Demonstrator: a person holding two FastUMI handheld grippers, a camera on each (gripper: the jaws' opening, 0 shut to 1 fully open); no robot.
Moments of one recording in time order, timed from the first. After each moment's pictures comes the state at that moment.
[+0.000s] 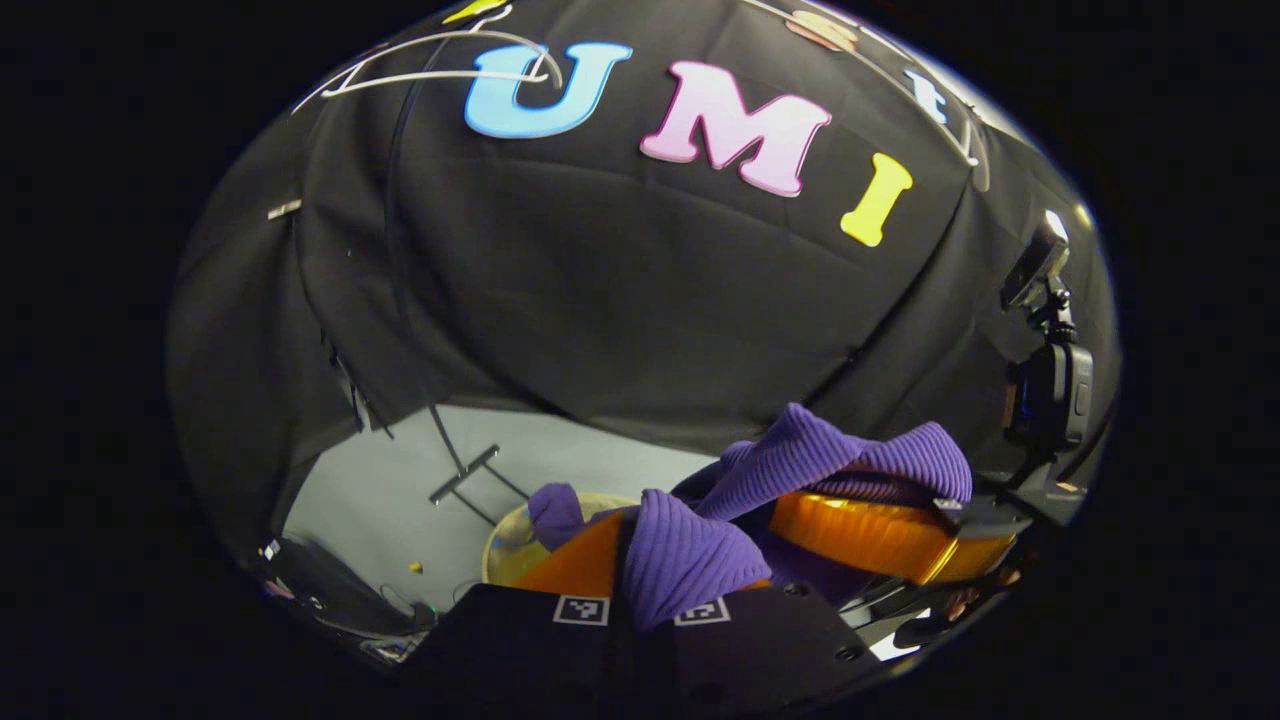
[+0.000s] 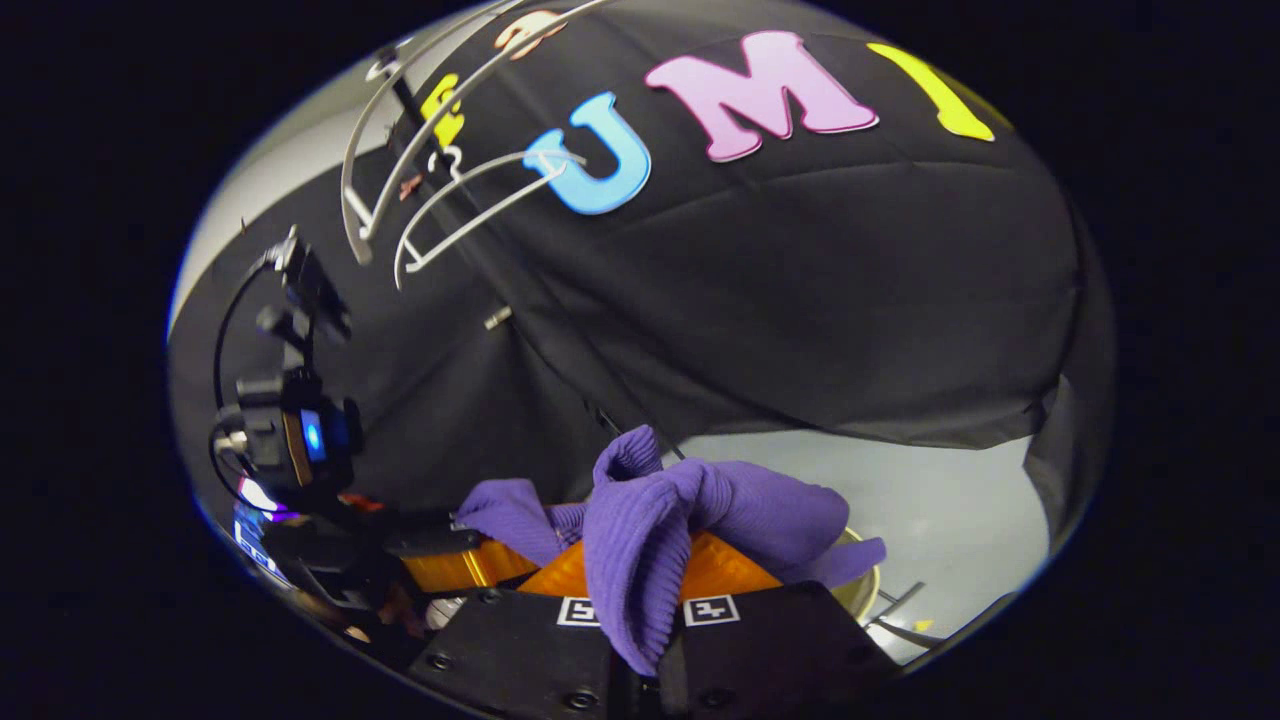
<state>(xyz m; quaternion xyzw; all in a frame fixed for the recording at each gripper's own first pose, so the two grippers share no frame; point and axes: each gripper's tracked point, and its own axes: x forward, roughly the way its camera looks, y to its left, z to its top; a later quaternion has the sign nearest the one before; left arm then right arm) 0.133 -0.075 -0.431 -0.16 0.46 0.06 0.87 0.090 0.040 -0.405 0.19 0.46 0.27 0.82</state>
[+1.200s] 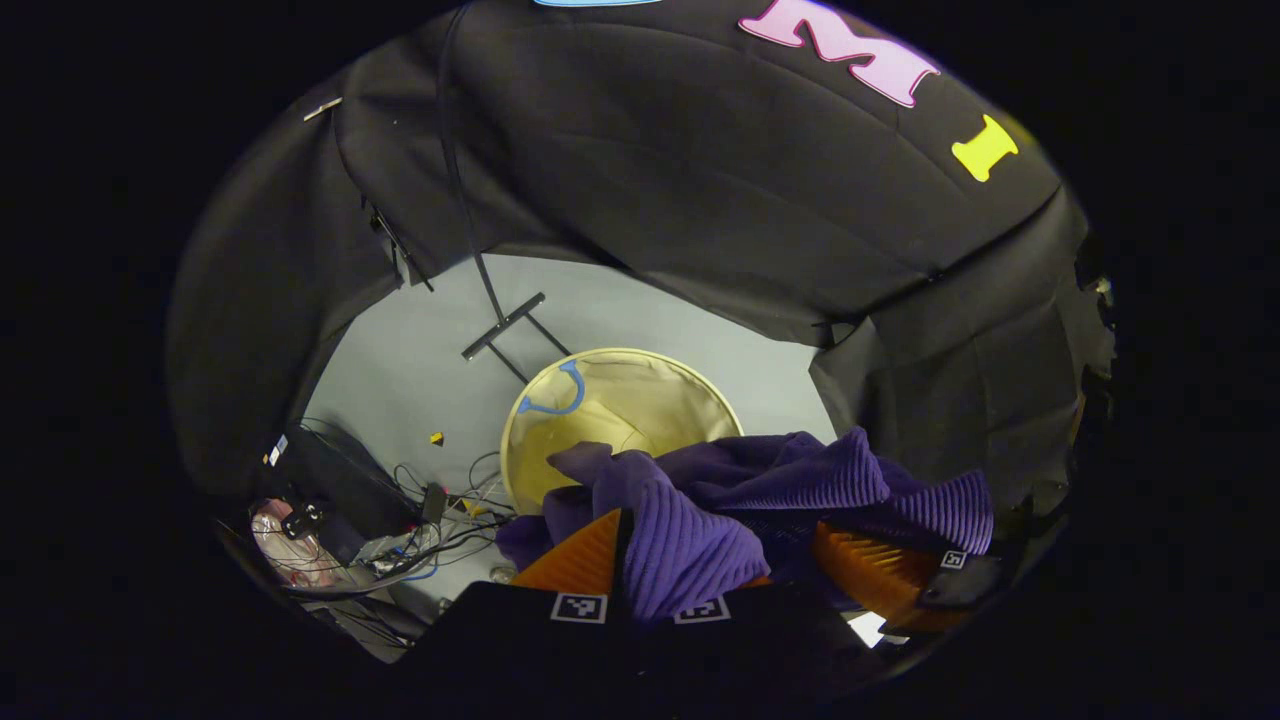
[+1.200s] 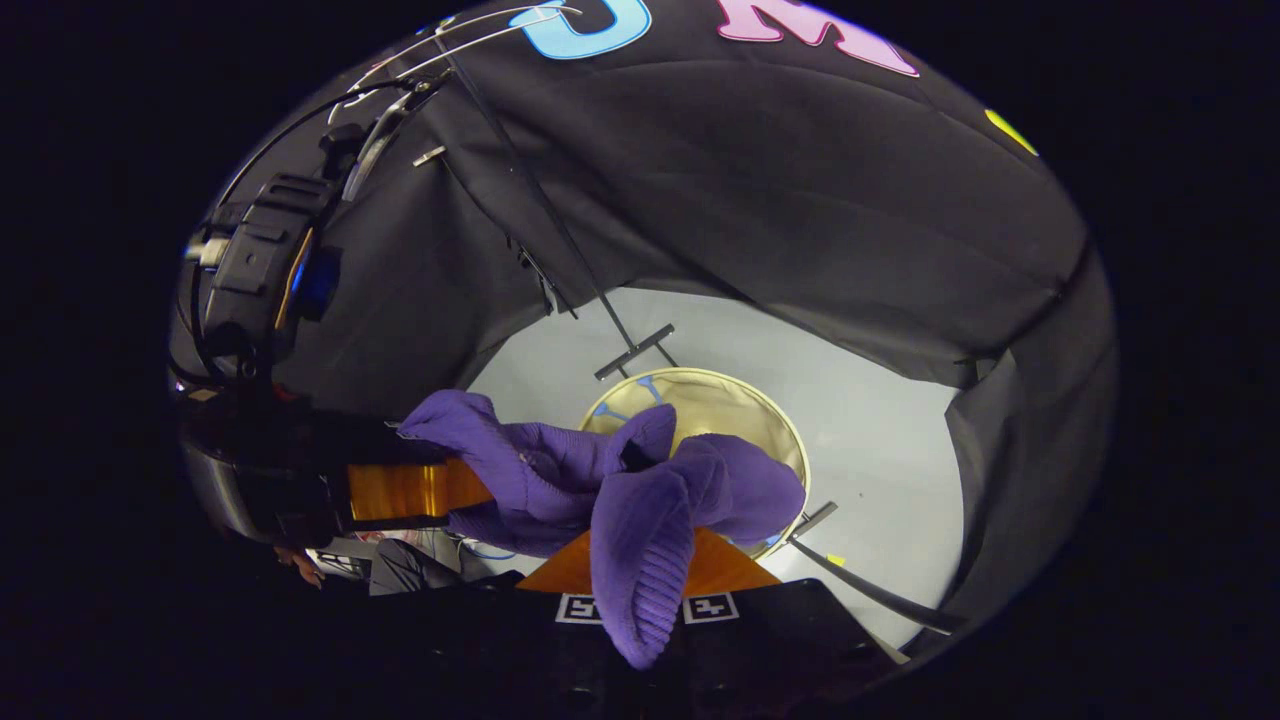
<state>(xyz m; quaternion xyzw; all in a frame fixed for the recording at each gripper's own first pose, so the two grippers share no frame) 0.076 -0.073 -0.507 -0.20 0.62 0.12 0.75 0.014 0.026 -0.484 0.05 0.62 0.24 0.74</state>
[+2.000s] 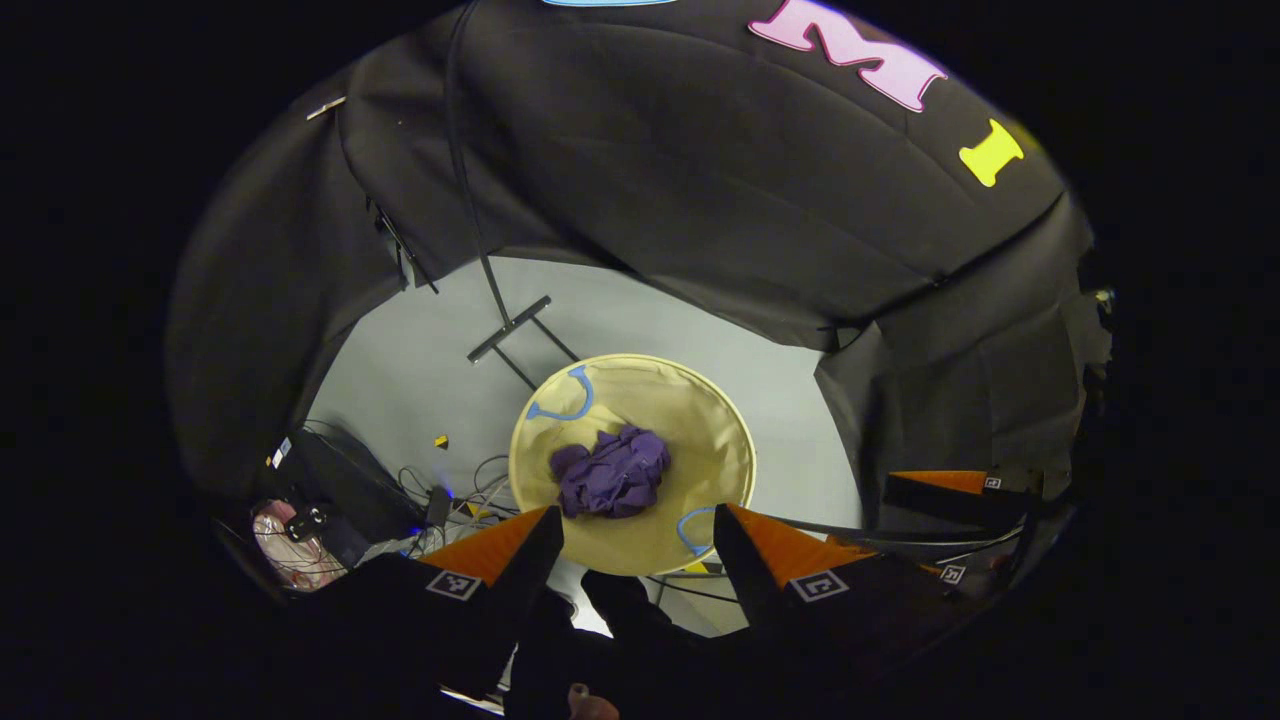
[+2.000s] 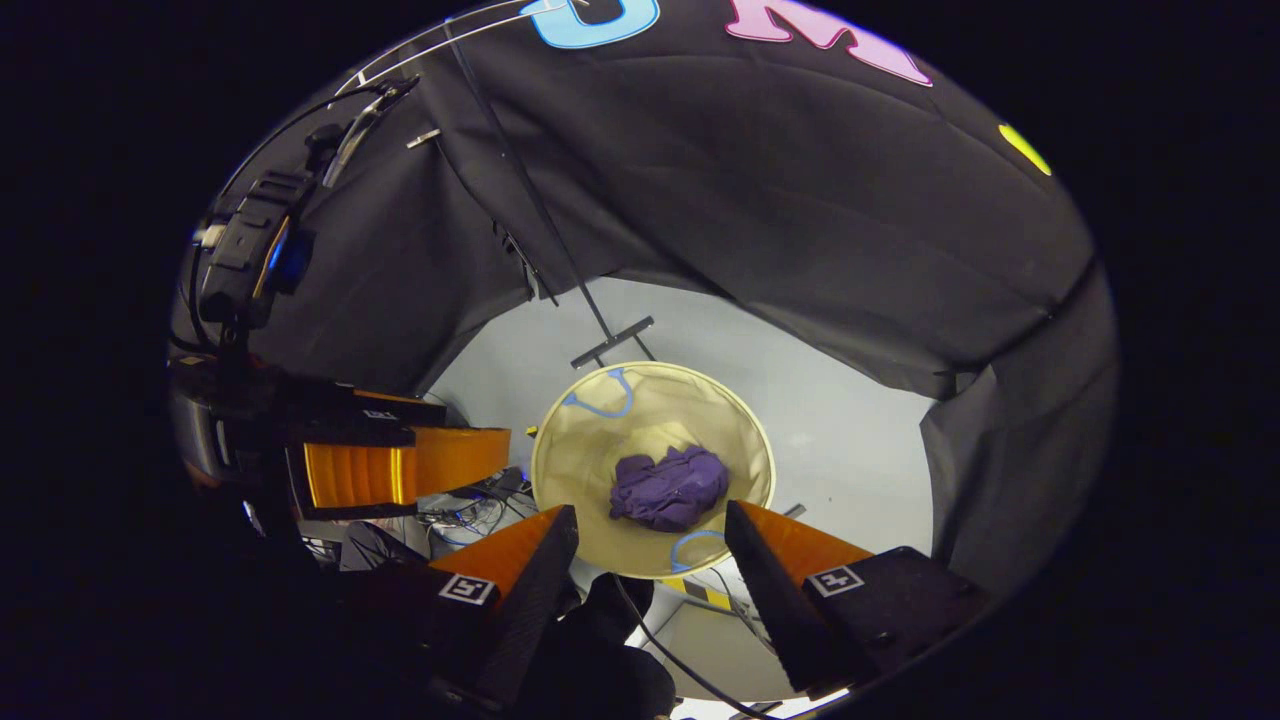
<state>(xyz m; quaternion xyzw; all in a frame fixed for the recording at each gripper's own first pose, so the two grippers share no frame) 0.080 -0.058 -0.511 -0.19 0.61 0.12 0.76 0.026 0.002 -0.494 0.01 0.62 0.23 0.75</state>
